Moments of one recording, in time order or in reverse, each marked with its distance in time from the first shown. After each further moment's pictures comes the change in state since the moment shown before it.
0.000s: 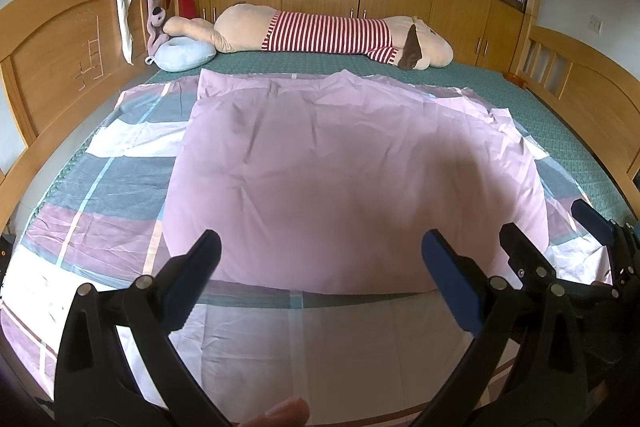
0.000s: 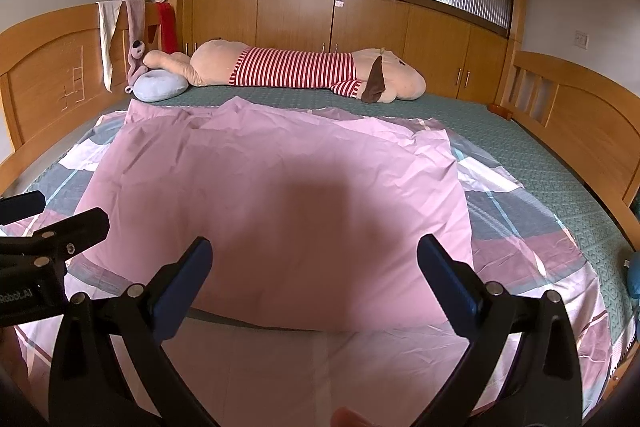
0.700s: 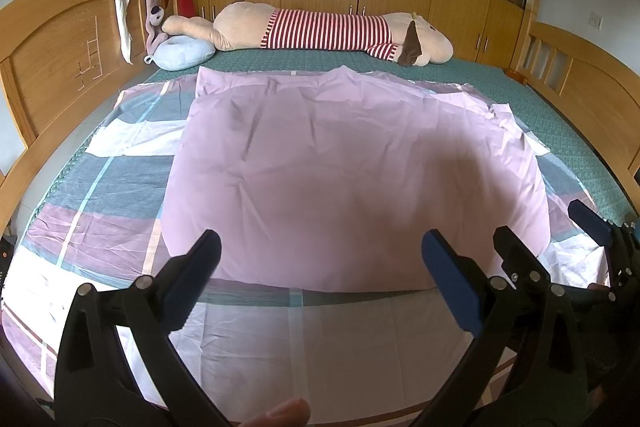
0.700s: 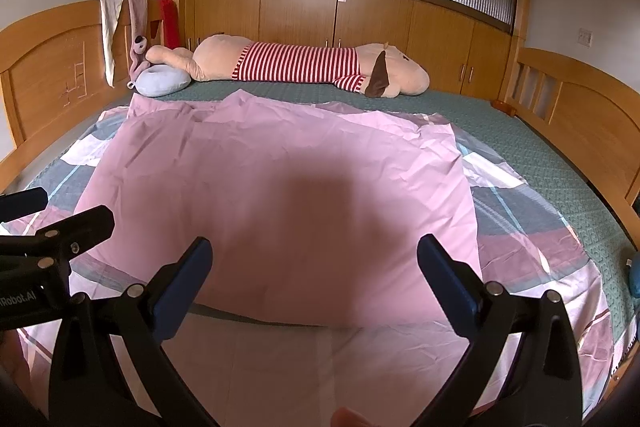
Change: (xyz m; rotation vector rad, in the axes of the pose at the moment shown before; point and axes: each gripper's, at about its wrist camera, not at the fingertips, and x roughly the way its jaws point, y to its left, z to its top) left arm 0.004 0.002 -0.003 0.010 0.009 -0.001; right arm 0.004 0.002 -0.004 -0.008 0.017 0.014
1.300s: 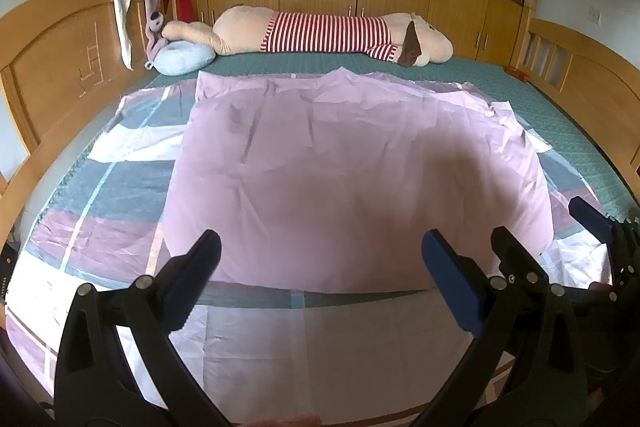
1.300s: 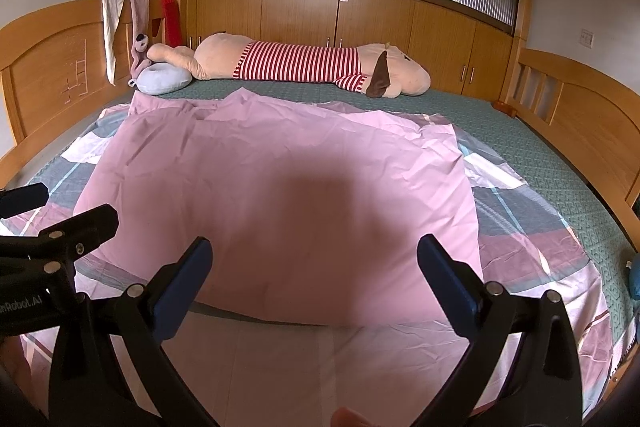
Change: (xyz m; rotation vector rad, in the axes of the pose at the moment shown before) left arm -0.001 -0.002 -0.001 0.025 -0.013 0.013; right arm 0.001 0.001 0.000 -0.004 -0.001 -0.001
